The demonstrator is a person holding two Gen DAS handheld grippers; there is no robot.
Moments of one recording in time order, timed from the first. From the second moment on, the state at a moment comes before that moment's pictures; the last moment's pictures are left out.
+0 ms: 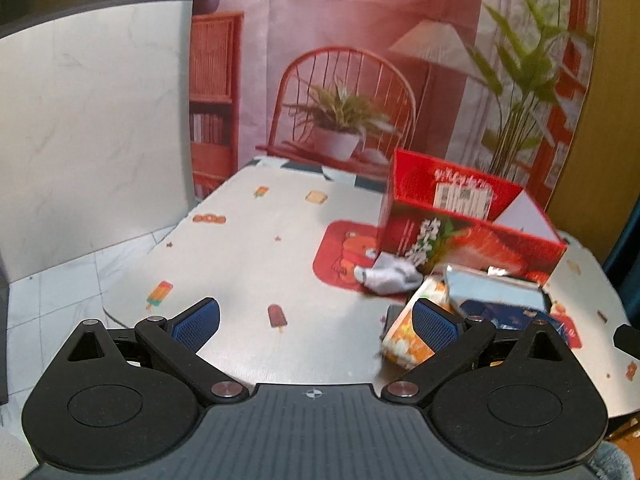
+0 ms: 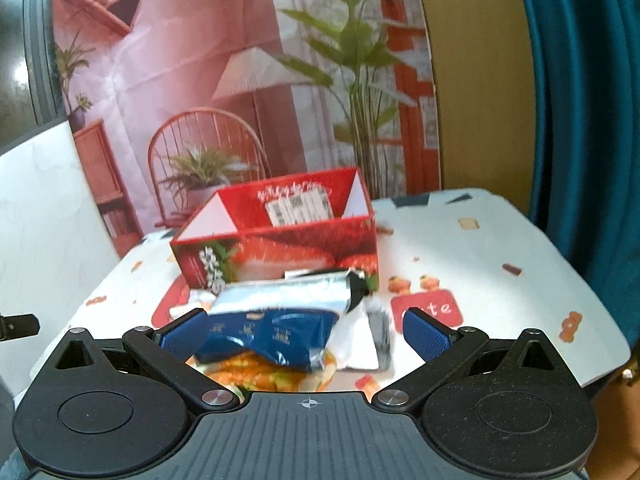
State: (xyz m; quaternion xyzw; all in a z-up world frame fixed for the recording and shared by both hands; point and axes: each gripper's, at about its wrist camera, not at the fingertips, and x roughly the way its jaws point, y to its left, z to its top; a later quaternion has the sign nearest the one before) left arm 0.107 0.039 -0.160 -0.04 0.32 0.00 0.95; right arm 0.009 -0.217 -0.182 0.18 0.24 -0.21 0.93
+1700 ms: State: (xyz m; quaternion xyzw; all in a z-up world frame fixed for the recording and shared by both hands) left arm 0.217 -0.038 -0.202 -0.01 0.44 -0.09 0.89; right arm 0.100 -0.277 -0.238 0.25 0.34 -0.12 0.90
